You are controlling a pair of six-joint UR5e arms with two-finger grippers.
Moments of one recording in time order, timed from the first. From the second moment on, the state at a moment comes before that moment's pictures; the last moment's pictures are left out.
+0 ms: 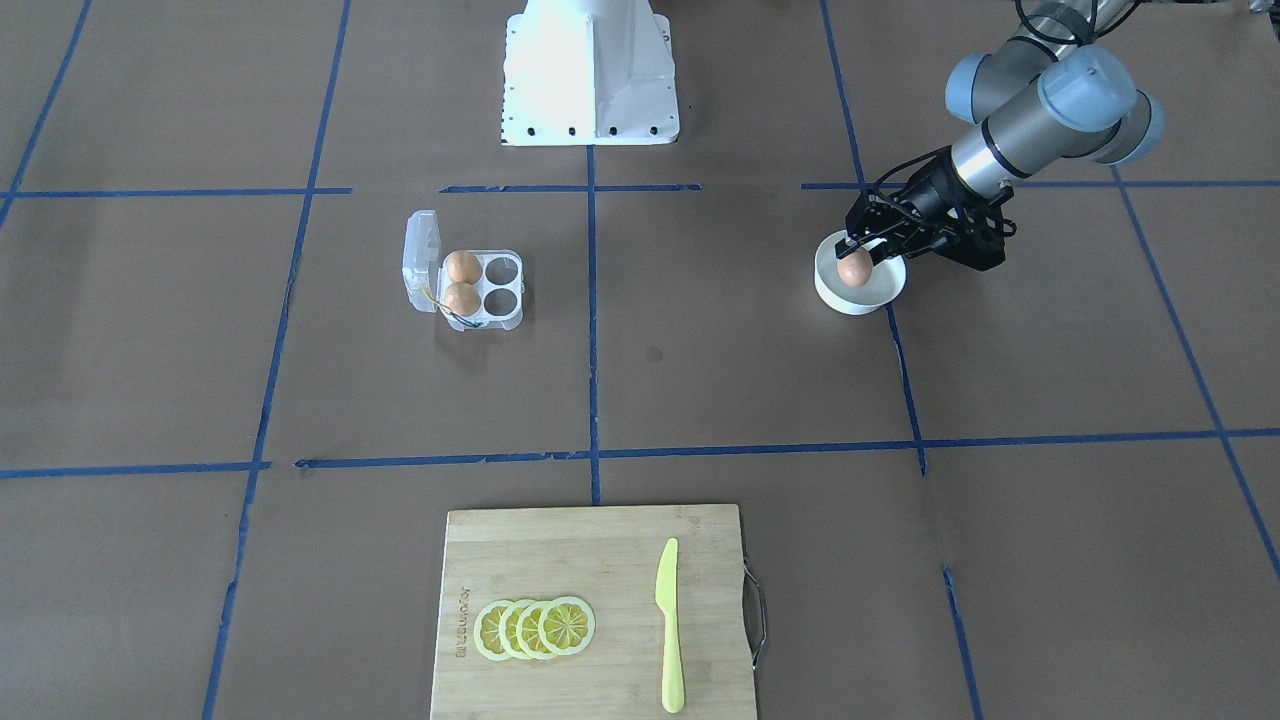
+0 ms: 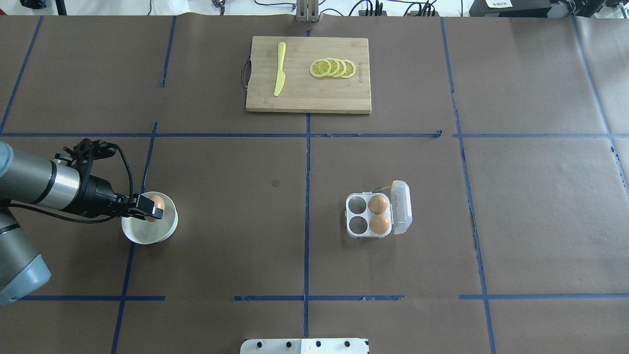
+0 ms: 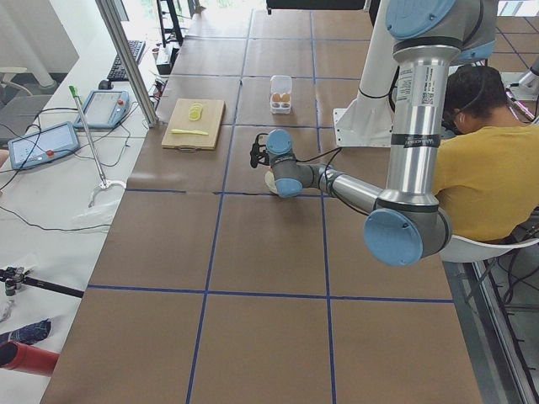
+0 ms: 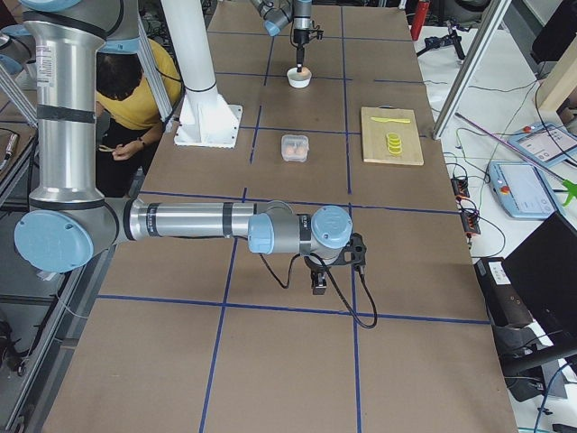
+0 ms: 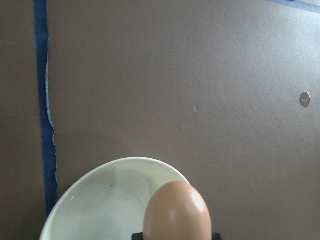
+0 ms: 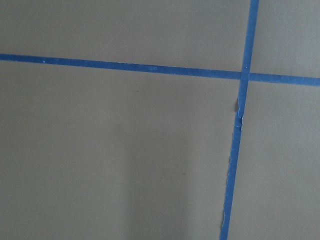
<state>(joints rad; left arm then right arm) -0.71 -1.62 -1.76 -2.51 -2.22 -1.24 1.49 -1.64 1.67 -1.57 2.50 -0.02</state>
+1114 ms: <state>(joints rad) -0.45 -2.12 -1.72 -2.19 -1.90 -1.29 1.49 -1.64 1.67 -1.57 2.50 -0.02</state>
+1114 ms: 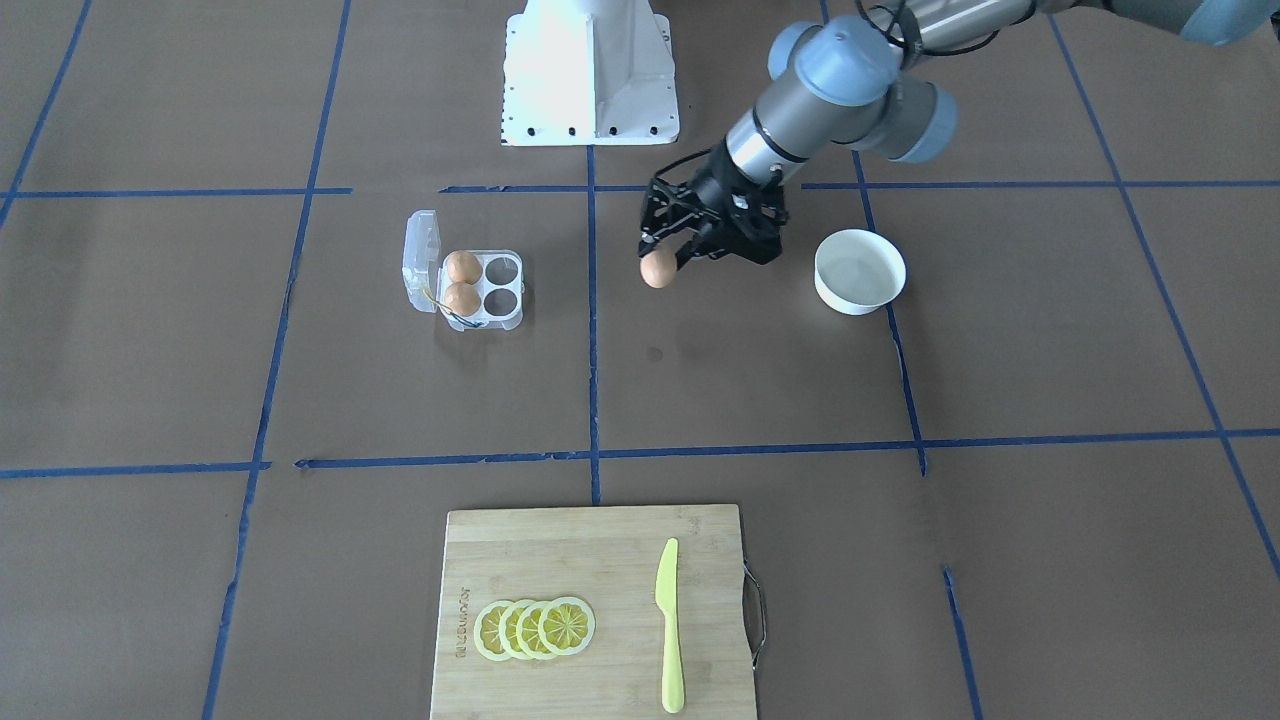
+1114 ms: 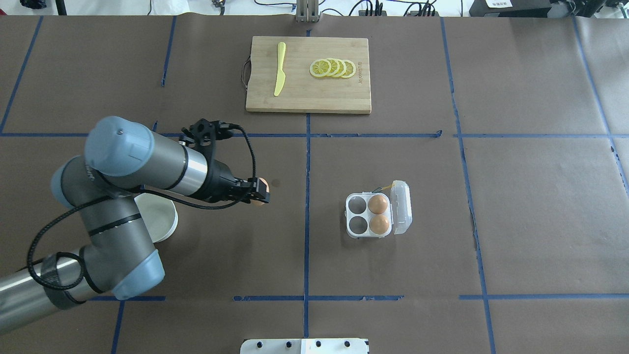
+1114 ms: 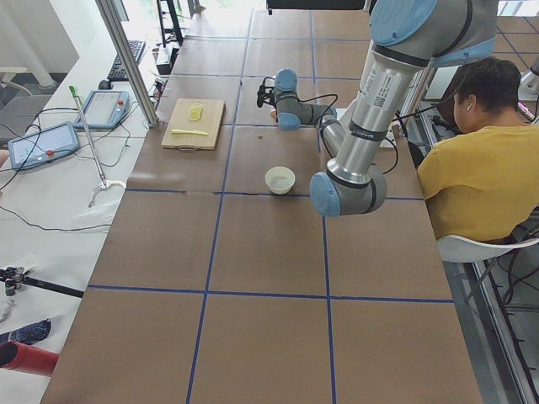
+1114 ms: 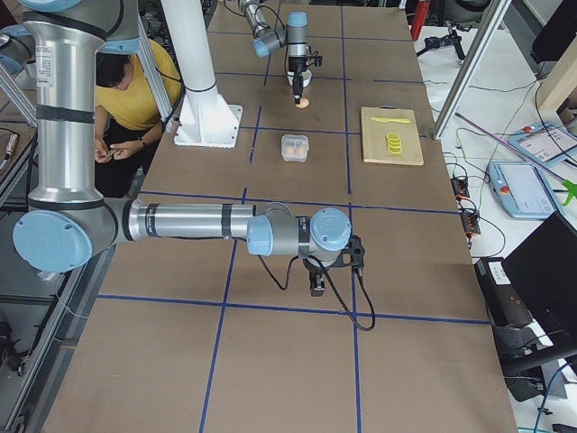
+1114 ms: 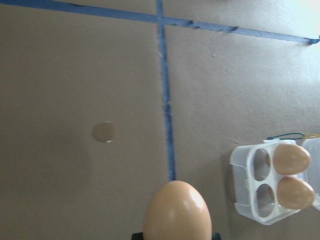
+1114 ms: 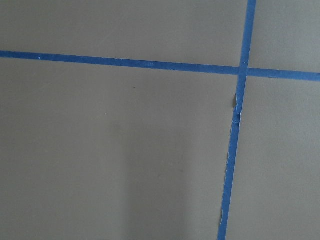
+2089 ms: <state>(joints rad) -0.24 -2.28 -1.63 -2.23 -1.42 -0.85 1.49 -1.64 1.66 -1.57 2.50 -0.02</state>
